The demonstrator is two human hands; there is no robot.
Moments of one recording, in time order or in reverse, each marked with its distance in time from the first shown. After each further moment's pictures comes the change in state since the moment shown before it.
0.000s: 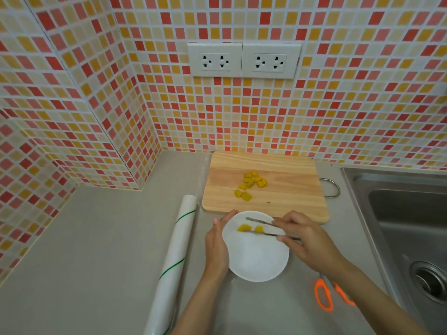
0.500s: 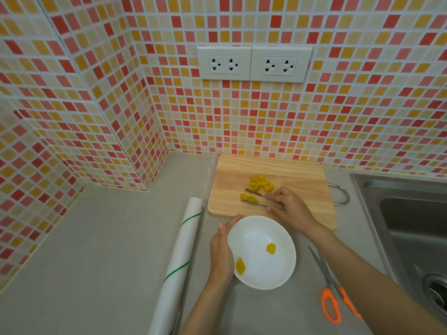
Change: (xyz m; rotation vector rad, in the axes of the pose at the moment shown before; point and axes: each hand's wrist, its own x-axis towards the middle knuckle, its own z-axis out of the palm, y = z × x) left_hand 0.000 -0.003 0.001 0.005 0.039 0.027; right_hand 0.095 0.050 0.033 -0.034 -0.028 0.168
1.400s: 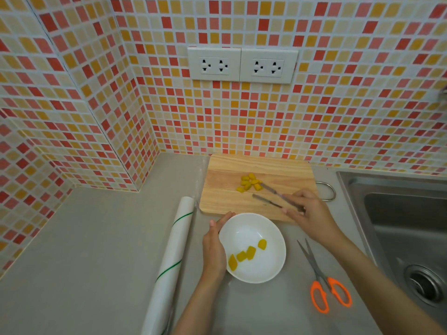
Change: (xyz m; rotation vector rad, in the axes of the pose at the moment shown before) left_hand -0.006 0.008 0.003 -0.056 0.023 -0.006; right_hand -0.061 -0.018 -0.053 0.120 0.179 0.049
